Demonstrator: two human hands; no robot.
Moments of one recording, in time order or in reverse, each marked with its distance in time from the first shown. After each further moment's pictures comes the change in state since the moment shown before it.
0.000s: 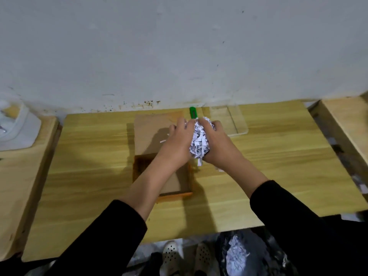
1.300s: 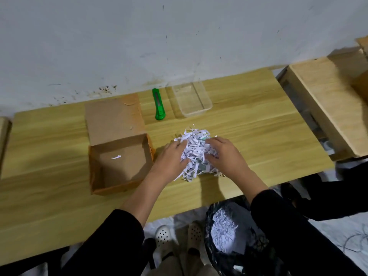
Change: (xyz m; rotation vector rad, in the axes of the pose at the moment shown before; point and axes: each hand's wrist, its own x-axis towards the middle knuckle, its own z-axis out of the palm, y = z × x) left_hand -0.016 0.032 0.138 -0.006 -0.250 0.052; right_hand -0.090 0.156 0.011 -0.022 0.062 0.143
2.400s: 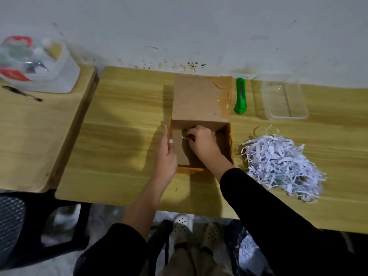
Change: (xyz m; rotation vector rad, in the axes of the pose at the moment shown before) left_hand -0.098 -0.140 -0.032 -0.893 0.597 -0.524; right_hand 0.077 -0.196 0.164 -0.042 -0.215 -0.181
